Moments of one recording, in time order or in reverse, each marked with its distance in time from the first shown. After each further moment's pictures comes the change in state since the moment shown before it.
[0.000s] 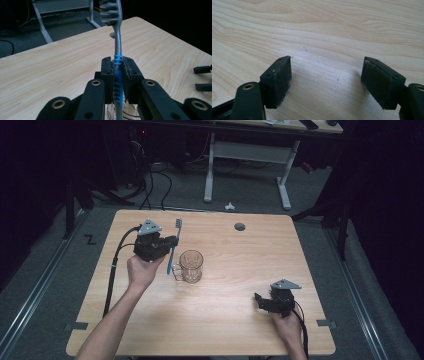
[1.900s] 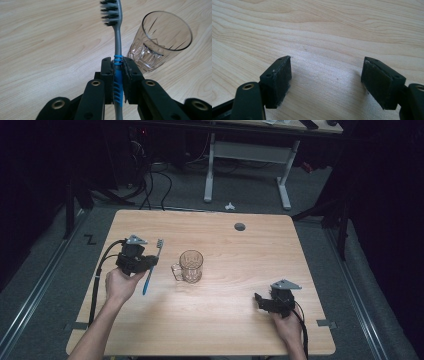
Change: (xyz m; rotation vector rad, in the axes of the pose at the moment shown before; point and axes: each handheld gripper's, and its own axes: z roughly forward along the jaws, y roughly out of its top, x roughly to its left) left arm 0.025 -0.041 -0.028 0.301 0.086 -0.049; right arm 0.000 0.000 0.000 0.000 -0.003 0.002
